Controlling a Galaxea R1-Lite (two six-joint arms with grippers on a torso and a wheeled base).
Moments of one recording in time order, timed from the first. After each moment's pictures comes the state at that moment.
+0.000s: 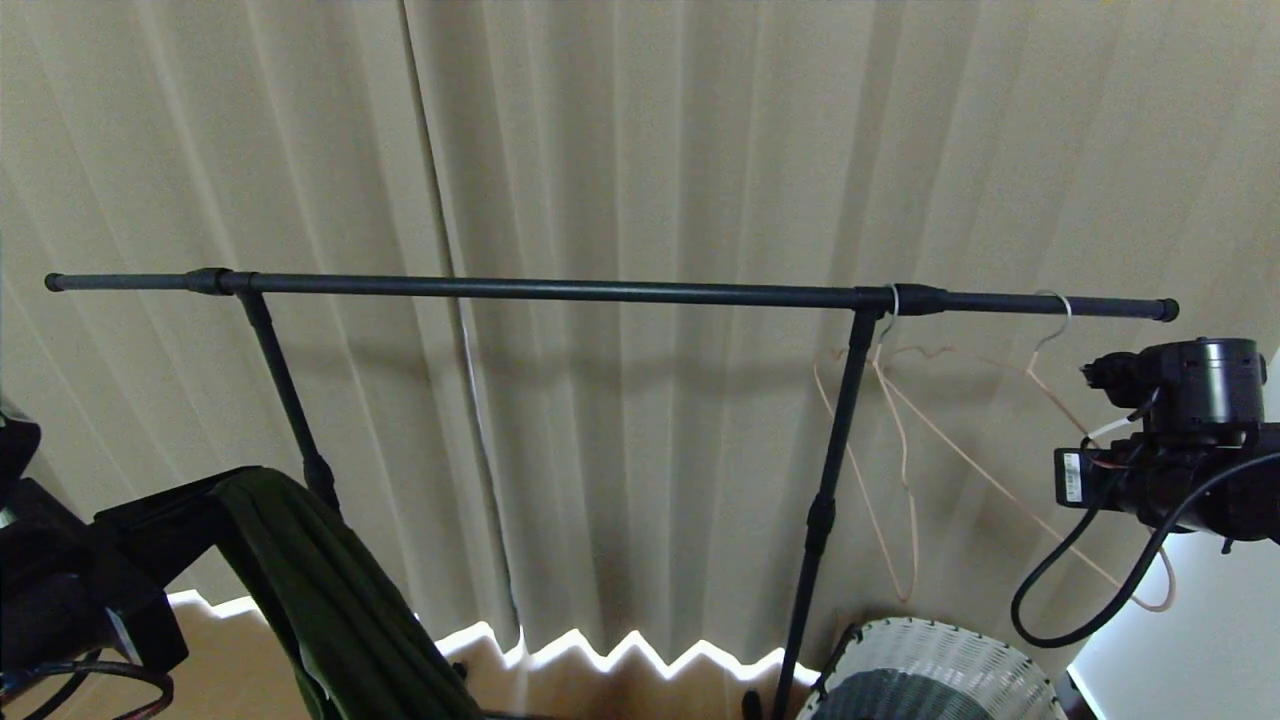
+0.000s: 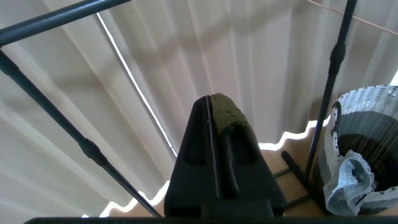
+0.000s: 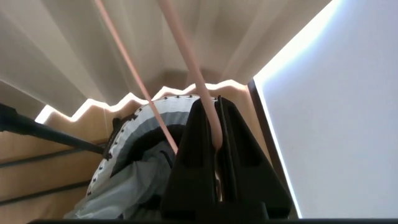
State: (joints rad) left arm -0.17 1.01 -0.34 -0.54 -0.21 0.26; right arm -0.05 1.74 -0.77 -0.29 -0.36 0.09
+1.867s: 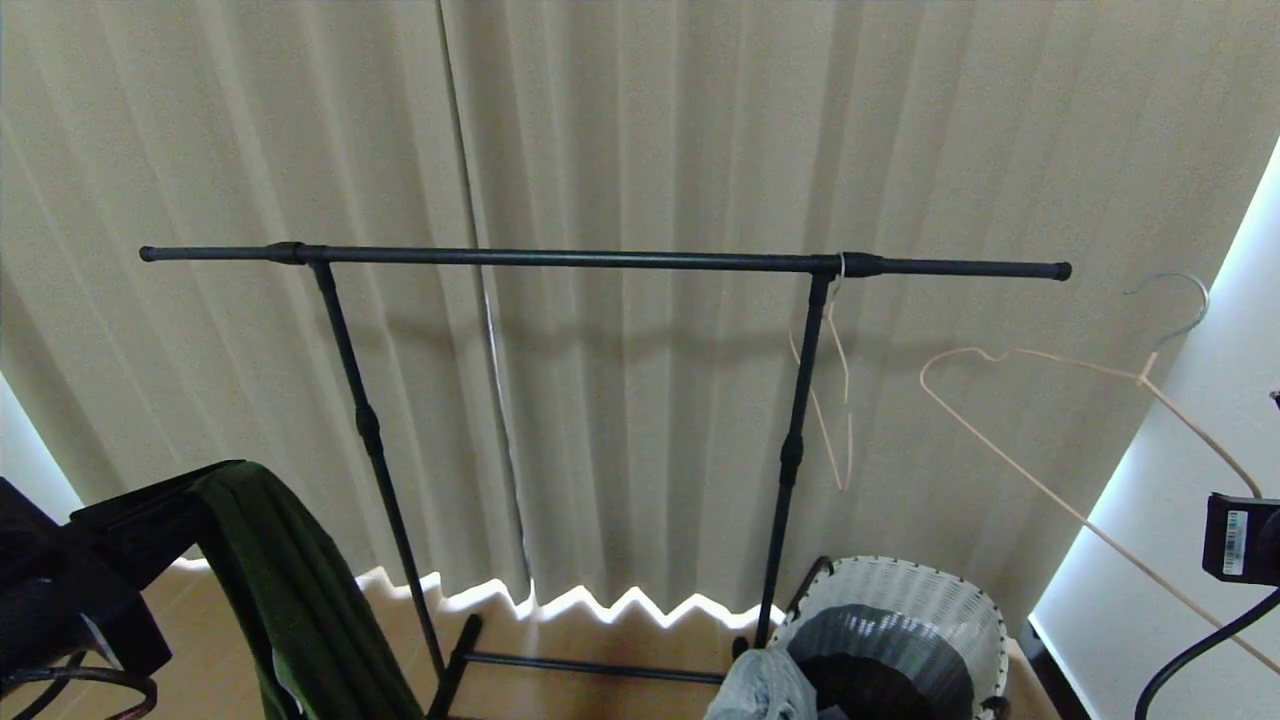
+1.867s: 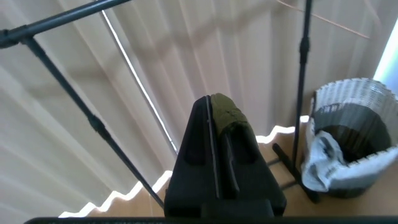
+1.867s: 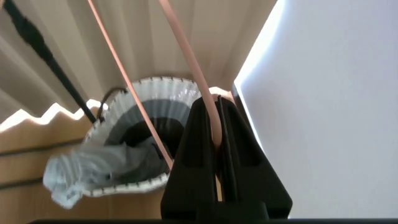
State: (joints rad) left arm -0.17 0.98 -0.33 -0.55 -0.21 0.26; right arm -0.04 1.24 -0.46 -0.29 -0.36 0.05
